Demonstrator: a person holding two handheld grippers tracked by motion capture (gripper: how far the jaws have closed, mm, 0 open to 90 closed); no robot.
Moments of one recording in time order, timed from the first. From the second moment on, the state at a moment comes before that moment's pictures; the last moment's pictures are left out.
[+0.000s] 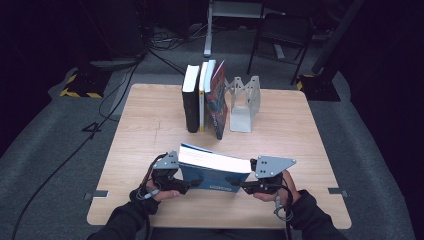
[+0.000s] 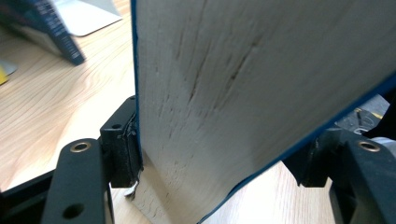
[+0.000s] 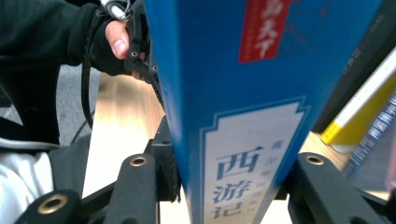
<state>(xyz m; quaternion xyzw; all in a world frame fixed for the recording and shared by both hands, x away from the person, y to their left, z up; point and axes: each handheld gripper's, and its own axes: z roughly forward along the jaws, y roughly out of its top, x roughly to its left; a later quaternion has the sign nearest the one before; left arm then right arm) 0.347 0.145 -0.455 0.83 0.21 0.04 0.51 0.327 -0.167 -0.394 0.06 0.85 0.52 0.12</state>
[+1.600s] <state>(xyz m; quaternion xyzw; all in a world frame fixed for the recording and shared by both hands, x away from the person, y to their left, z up) 0.372 0.034 -0.479 0.85 0.20 0.12 0.47 0.328 -0.235 -0.335 0.19 0.85 0.46 0.15</state>
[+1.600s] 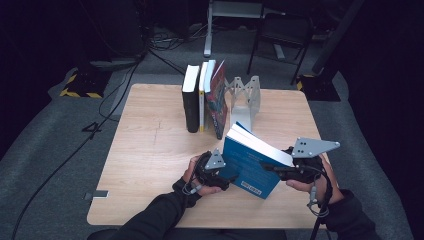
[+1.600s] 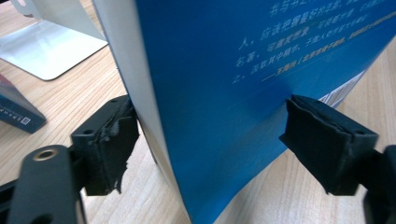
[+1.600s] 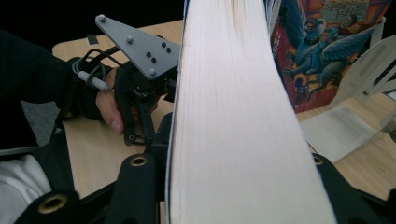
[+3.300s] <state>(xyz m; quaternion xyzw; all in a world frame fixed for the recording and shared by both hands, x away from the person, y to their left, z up) 0.329 0.162 -0.505 0.88 0.29 0.11 0.35 0.359 -0.243 -0.284 0.27 0.86 0.38 0.20</state>
